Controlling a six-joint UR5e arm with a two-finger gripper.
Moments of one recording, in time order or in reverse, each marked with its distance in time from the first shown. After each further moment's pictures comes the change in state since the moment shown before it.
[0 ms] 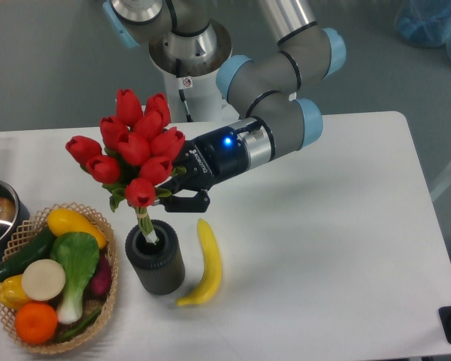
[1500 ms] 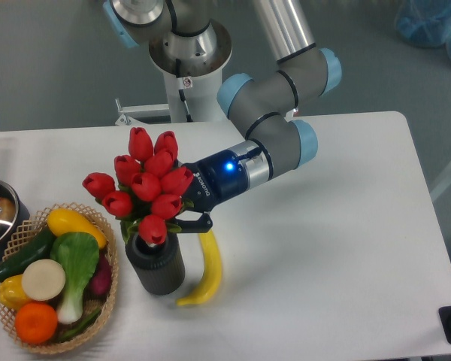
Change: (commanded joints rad) arm -0.003 -0.078 -0.029 0.003 0.011 0.002
